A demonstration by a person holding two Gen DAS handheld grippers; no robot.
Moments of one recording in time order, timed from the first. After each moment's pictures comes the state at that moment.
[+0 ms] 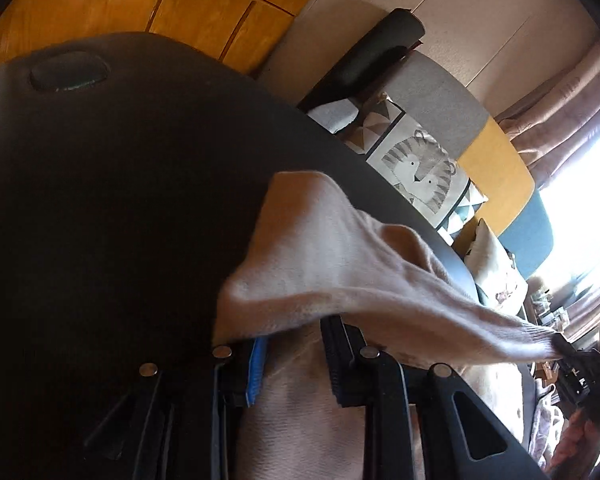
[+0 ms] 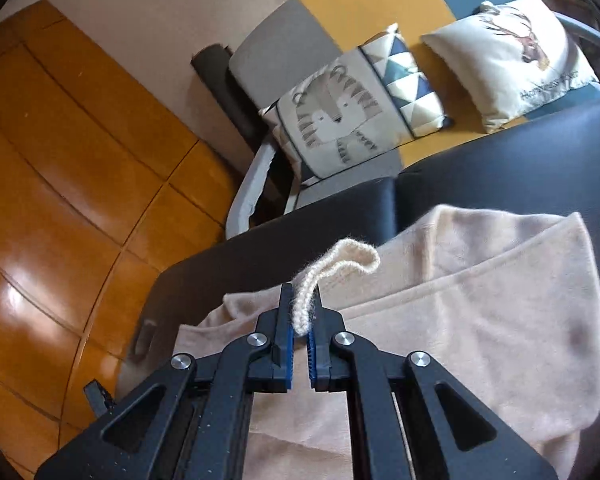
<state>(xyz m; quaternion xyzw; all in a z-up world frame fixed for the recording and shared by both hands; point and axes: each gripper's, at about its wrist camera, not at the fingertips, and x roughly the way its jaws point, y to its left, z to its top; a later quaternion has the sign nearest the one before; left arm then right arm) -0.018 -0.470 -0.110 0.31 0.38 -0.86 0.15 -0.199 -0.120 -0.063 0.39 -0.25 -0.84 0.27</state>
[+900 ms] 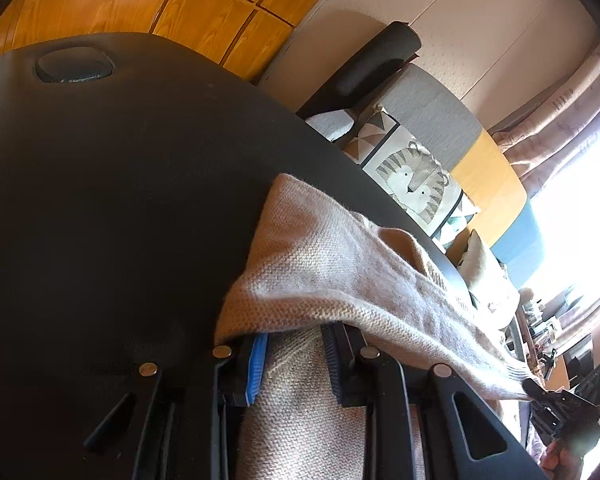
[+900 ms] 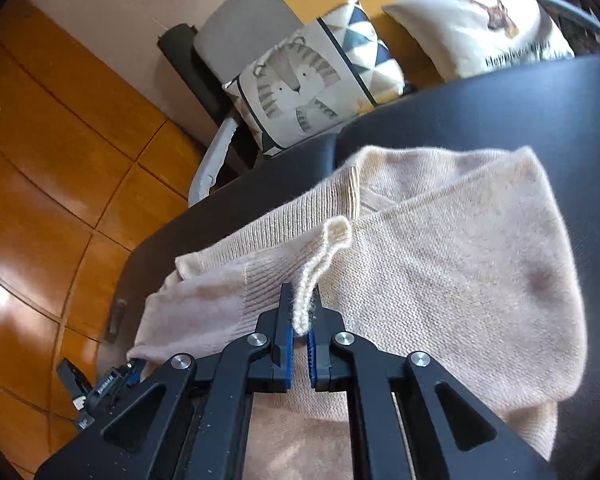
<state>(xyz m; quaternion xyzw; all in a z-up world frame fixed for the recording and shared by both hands) -0.014 -0.469 -0.113 0.29 0.37 -0.87 0.16 -0.175 -0.092 -0.107 0.45 -0.21 -0.84 0.23</state>
